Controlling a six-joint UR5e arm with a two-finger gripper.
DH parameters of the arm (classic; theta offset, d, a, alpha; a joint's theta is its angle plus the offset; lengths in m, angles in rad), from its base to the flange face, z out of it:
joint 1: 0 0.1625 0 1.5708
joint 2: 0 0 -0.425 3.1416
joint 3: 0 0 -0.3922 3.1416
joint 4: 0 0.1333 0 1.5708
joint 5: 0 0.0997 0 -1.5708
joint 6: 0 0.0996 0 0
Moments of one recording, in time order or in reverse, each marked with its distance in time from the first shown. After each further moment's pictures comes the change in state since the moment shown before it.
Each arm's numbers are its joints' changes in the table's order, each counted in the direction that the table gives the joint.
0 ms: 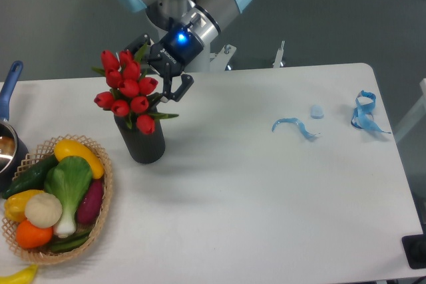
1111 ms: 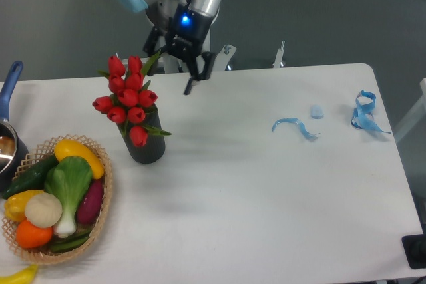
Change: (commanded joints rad) arm 0.074 0.074 -0.165 -0.003 0.379 -0.019
